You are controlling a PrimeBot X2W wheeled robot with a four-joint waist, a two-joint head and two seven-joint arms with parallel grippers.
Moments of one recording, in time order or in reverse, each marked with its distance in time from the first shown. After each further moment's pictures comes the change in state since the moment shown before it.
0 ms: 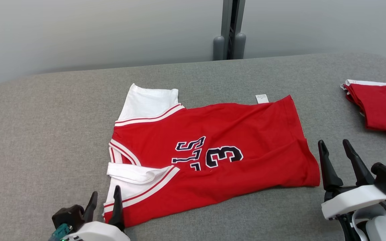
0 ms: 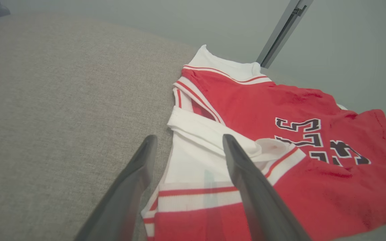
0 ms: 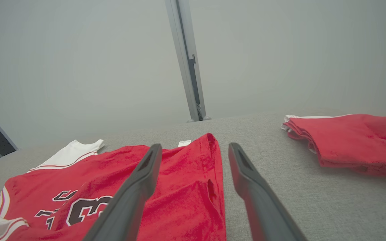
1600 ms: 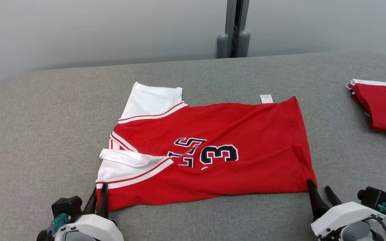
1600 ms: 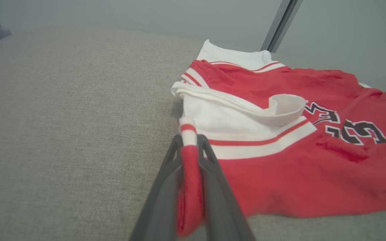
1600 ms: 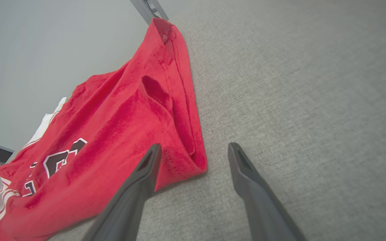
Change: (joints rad) left arm -0.068 0.026 0.000 0.128 0.092 -0.052 0.002; right arm -0.002 0.091 -0.047 0.270 0.264 0.000 0.166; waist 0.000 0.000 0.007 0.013
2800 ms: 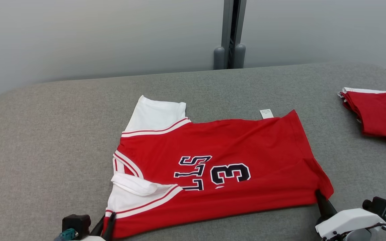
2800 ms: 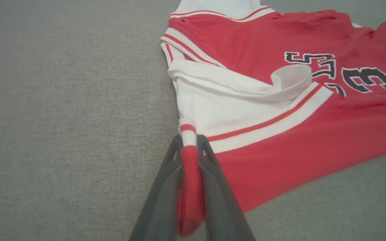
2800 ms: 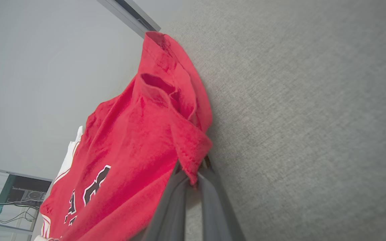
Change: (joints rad) left arm 0.101 0.089 -0.095 -0.099 0.009 -0.017 0.166; right arm -0.049 -0.075 0.184 0.148 0.399 0.000 -0.079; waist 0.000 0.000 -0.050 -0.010
